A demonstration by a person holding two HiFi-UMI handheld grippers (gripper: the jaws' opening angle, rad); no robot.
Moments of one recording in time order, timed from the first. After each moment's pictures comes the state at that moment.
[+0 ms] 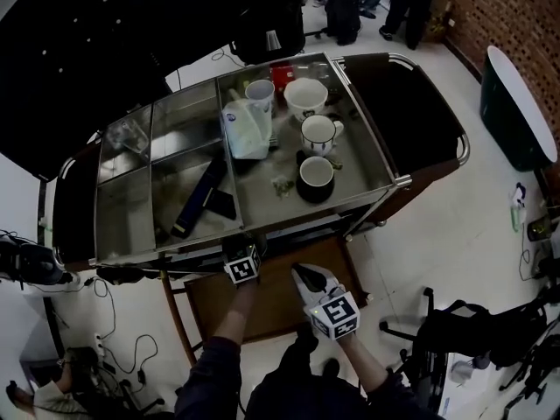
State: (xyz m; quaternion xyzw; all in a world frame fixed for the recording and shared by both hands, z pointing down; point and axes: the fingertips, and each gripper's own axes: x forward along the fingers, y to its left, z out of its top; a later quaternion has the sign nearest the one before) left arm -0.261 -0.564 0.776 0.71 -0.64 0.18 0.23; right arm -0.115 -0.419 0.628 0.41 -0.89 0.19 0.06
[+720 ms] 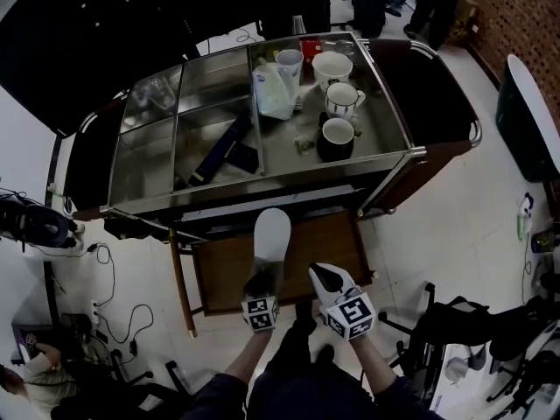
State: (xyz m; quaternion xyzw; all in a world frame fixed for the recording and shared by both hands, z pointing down) left arm -0.242 -0.298 0.826 0.71 -0.62 0.20 0.27; right arm -0.105 -0.318 0.643 0.38 -0.90 0.20 0.08
